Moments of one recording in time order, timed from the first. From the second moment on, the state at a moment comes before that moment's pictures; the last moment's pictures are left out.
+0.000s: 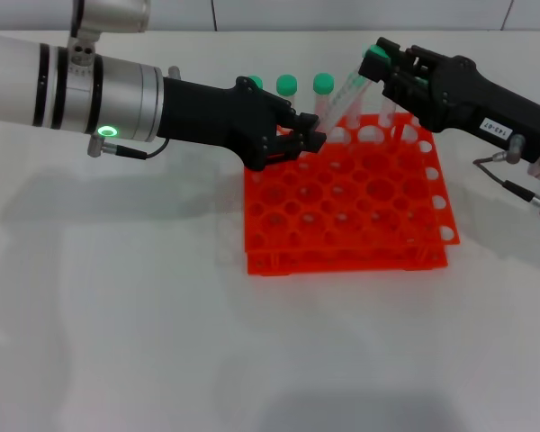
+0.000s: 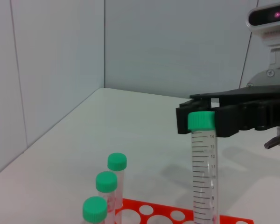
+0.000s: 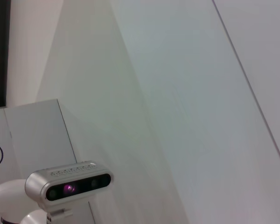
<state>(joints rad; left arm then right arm) -0.87 -2.00 1.01 0.46 1.88 1.38 -1.37 0.70 2.03 -0.72 -0.14 -1.43 -1.55 1.05</state>
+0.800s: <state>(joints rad) -0.87 -2.00 1.01 0.46 1.88 1.38 -1.42 0.70 2.03 -0.72 -0.14 -1.44 -1.55 1.05</state>
